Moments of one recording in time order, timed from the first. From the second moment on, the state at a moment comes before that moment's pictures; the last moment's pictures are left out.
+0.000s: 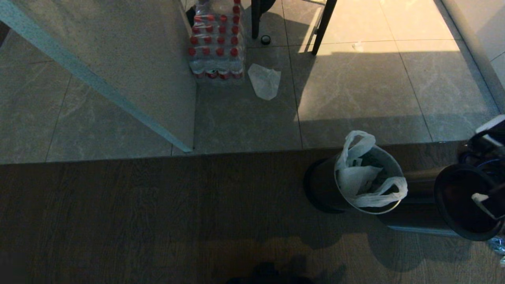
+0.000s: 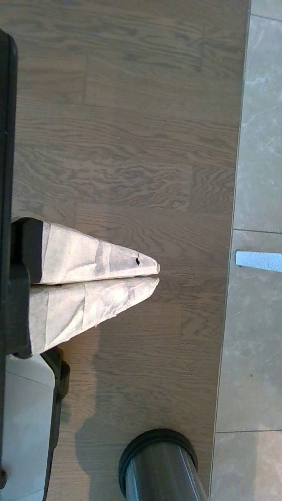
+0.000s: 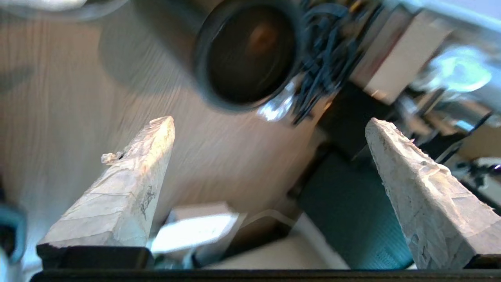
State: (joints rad) left arm 0.00 0.00 0.00 -0.01 0.02 -0.09; right arm 0.38 1.23 -0.96 0.56 -0.82 -0.25
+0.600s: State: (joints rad) left arm 0.00 0.00 0.00 -0.01 0.01 -0.09; right arm 0.39 1.31 -0.68 0.40 -0.79 -0.67
